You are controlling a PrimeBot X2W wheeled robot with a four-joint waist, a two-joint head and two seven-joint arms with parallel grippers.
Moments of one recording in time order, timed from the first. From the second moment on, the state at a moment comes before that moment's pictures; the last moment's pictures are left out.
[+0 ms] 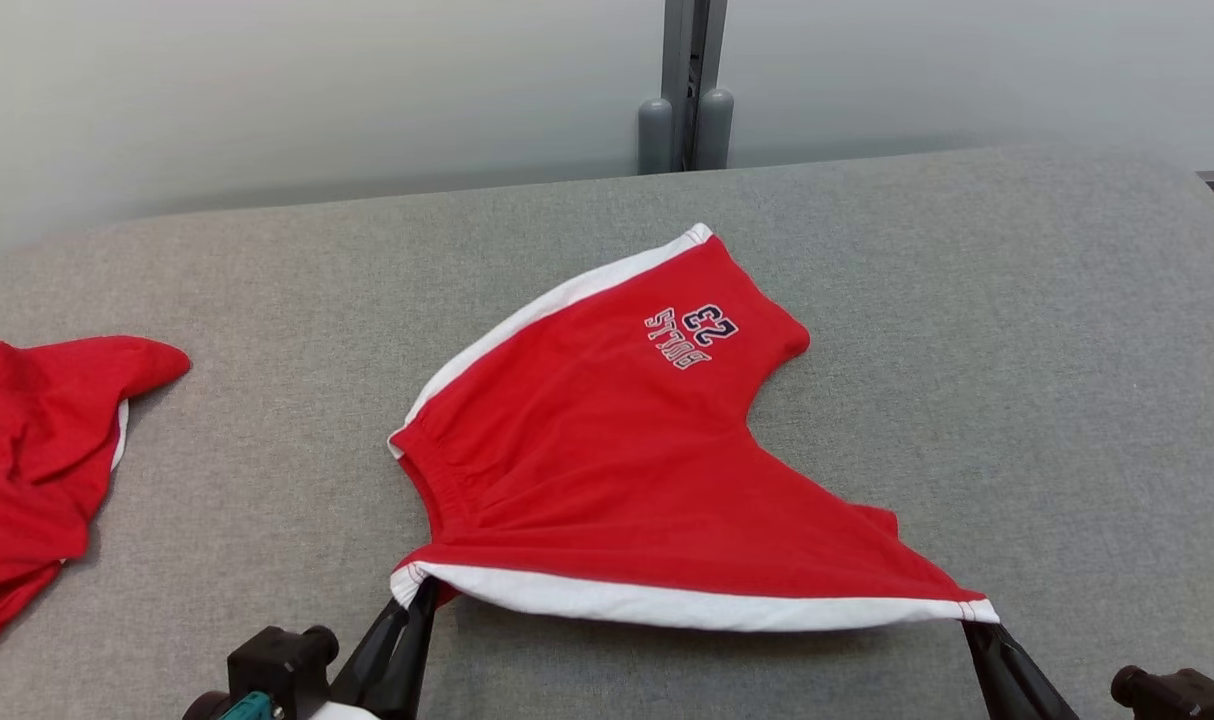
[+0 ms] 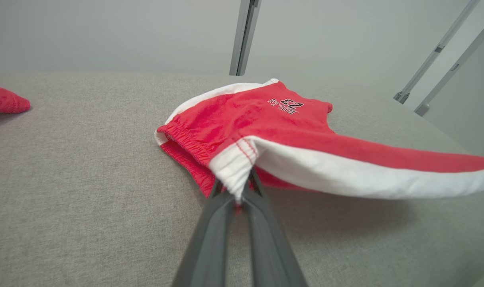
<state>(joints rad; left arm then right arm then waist) 0.13 0.19 -0.31 -0.06 -0.40 0.07 0.00 0.24 -0.09 0.11 -0.07 0.39 0.13 -0.06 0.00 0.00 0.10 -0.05</state>
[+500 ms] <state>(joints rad) 0.02 0.19 -0.28 -0.11 -0.43 0.08 0.03 0.12 -0.14 0.07 -0.11 0.38 0.13 0.00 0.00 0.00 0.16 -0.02</state>
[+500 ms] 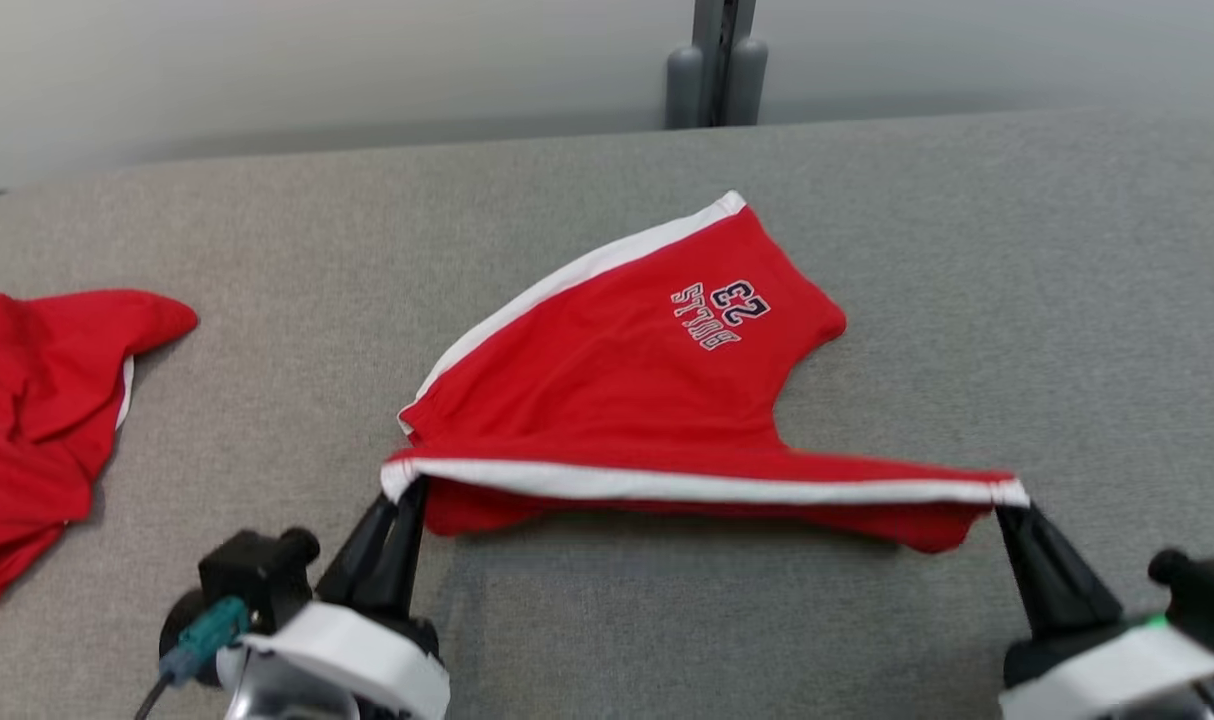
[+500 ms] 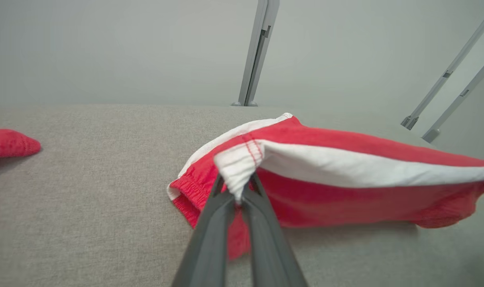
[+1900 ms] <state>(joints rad) -0.48 0.06 -0.41 0.30 -0.47 0.00 -0.16 -0.93 -0.43 0.56 0.68 0.63 0.13 -0.24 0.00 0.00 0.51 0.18</state>
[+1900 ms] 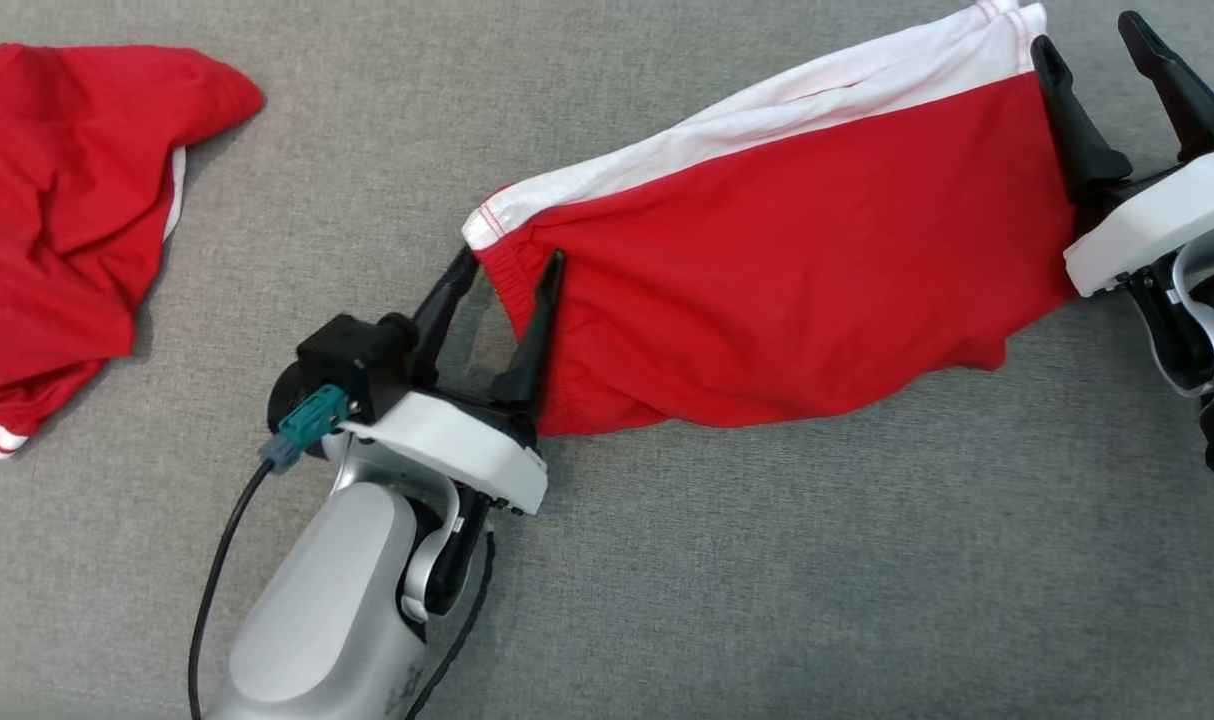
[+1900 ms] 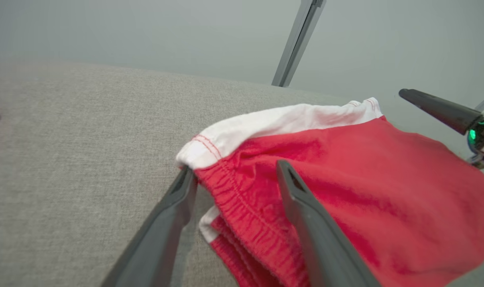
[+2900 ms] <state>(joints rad) -0.21 0.09 -0.16 0.18 -0.34 0.06 -0.26 -0.30 -0.17 0.09 0.26 0.31 0.13 -0.26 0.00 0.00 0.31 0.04</state>
